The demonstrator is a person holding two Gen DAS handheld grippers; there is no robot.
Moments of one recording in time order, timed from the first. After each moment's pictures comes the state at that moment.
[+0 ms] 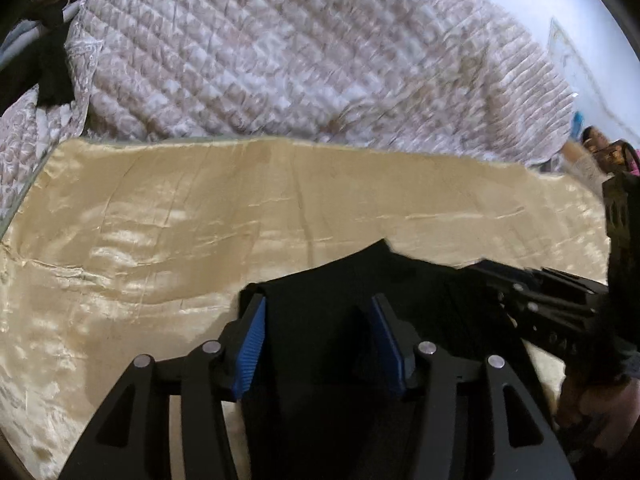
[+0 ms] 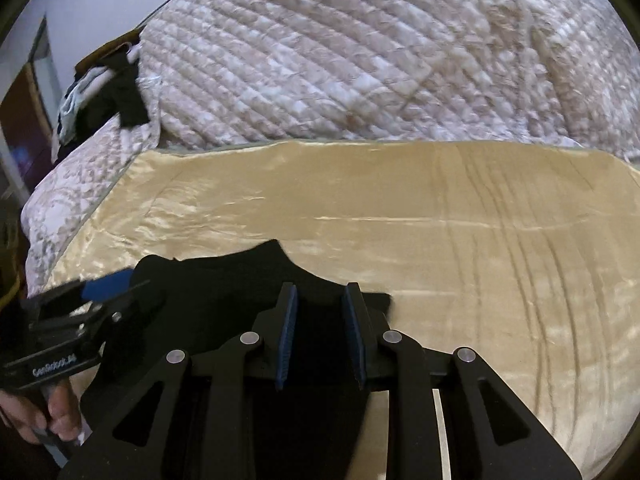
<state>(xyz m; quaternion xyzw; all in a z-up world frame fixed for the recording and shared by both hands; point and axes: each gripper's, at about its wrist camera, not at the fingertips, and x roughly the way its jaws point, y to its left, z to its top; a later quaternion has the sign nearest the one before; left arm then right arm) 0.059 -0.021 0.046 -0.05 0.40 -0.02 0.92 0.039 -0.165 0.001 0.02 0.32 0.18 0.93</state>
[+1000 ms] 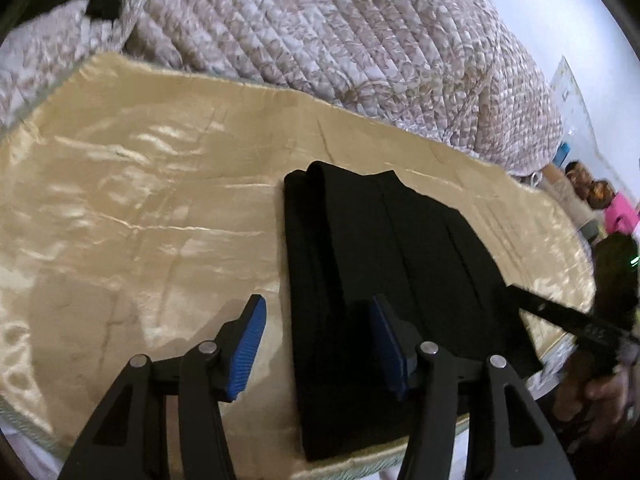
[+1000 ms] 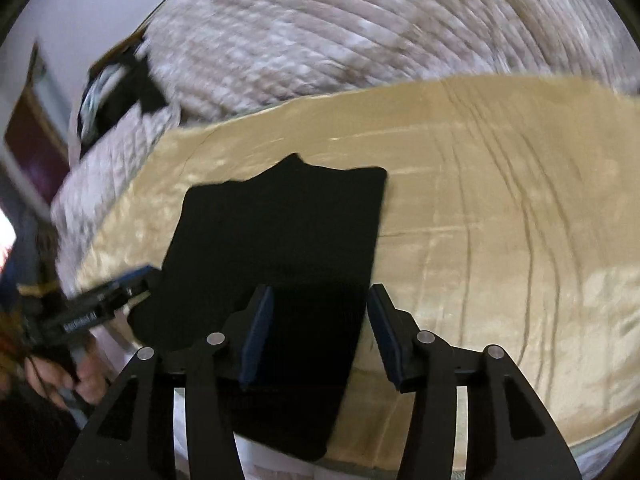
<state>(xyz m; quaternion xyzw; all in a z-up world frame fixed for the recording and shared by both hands) -0.024 0.021 0.018 -0.16 0.41 -0.06 0.90 -0.031 -0.202 -0.027 0.11 0.38 0.20 0.90</state>
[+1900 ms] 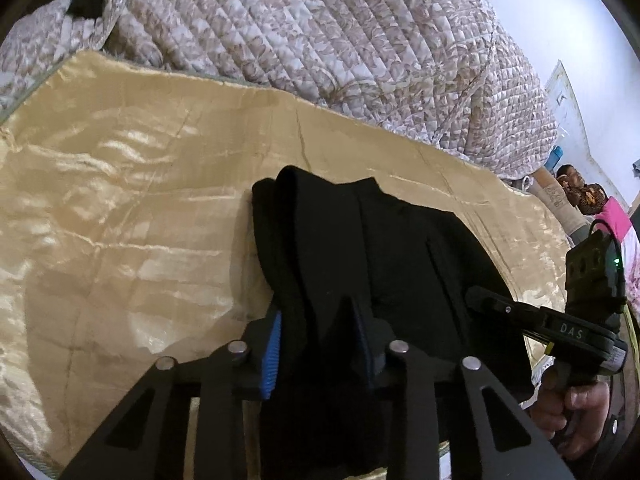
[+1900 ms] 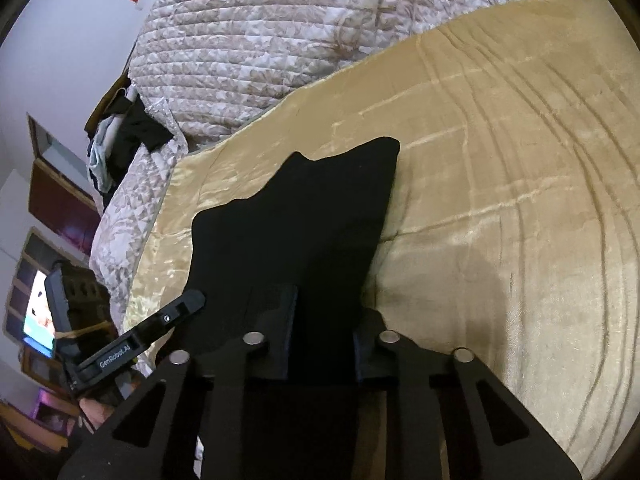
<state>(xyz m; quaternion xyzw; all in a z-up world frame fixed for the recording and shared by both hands) -0.007 0.004 0.027 -0.16 0.40 -0.07 0.90 -0.002 -0.201 -0.043 0.21 0.40 0.25 0.86</state>
